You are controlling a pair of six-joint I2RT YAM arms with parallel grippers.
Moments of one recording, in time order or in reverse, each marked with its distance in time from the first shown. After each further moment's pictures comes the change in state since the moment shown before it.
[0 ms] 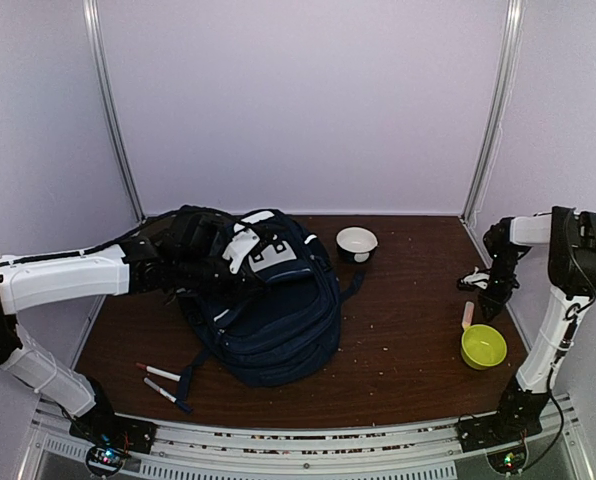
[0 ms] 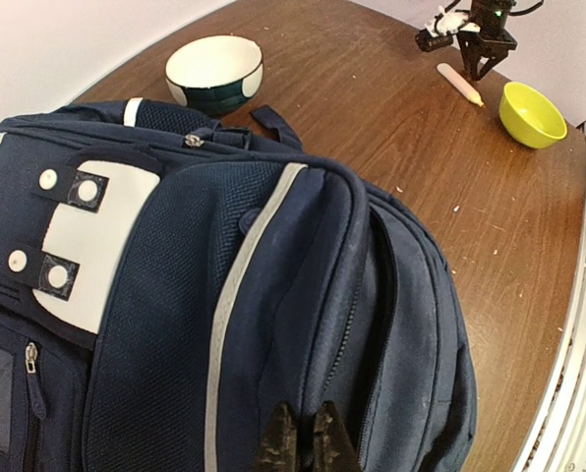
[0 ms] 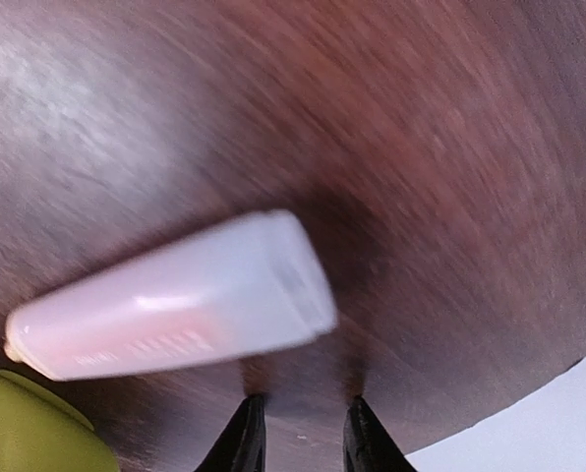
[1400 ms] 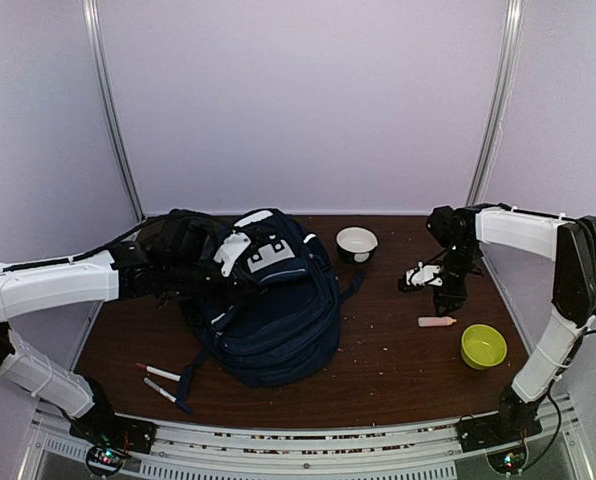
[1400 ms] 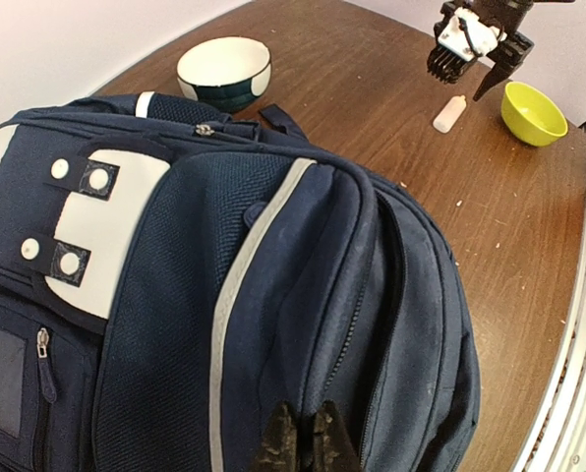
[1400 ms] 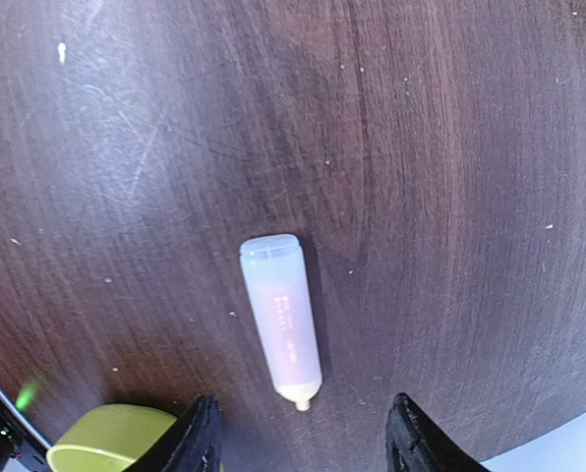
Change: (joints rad) left arm 0.006 -0.066 -0.056 0.006 -0.013 -0.001; right arm 0.468 -0.204 0.000 -0.030 -0.116 -0.227
